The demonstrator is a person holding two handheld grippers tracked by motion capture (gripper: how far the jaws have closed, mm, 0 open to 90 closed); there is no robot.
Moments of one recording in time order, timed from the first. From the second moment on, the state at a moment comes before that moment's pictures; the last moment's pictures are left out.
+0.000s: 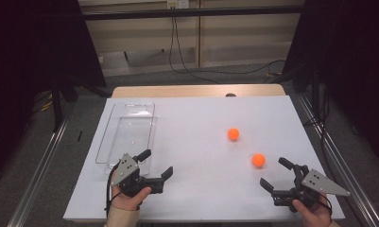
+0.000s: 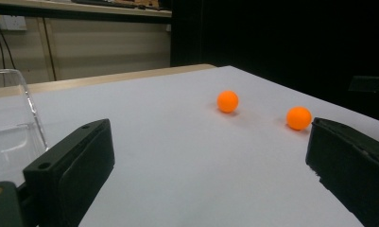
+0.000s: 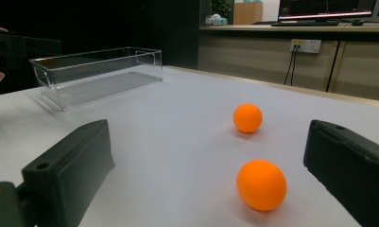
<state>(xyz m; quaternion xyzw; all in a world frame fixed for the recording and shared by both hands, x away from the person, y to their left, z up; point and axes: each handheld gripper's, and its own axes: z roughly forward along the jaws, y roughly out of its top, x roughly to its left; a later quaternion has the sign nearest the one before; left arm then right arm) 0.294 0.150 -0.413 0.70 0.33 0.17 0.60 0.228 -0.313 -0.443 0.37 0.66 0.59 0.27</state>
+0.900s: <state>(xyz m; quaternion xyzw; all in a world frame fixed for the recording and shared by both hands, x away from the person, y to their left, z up) 0.308 0.108 -0.416 0.72 0.31 0.16 0.60 0.230 -0.315 -0.443 0.37 0.66 0.59 0.27</state>
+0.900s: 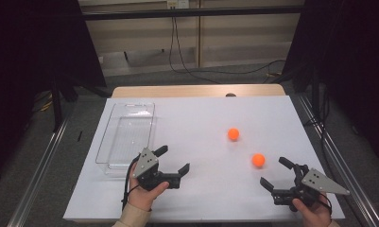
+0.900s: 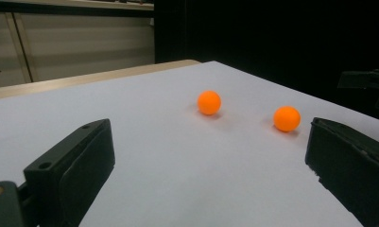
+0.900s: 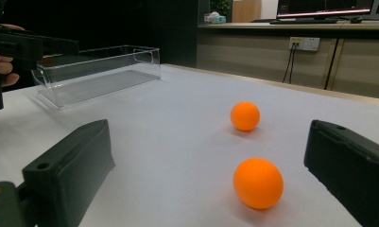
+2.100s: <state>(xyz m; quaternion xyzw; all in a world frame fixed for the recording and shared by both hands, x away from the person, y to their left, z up) 0.320 0.078 -0.420 0.74 0.29 0.15 0.59 0.232 -0.315 -0.443 0.37 0.66 0.60 0.27</state>
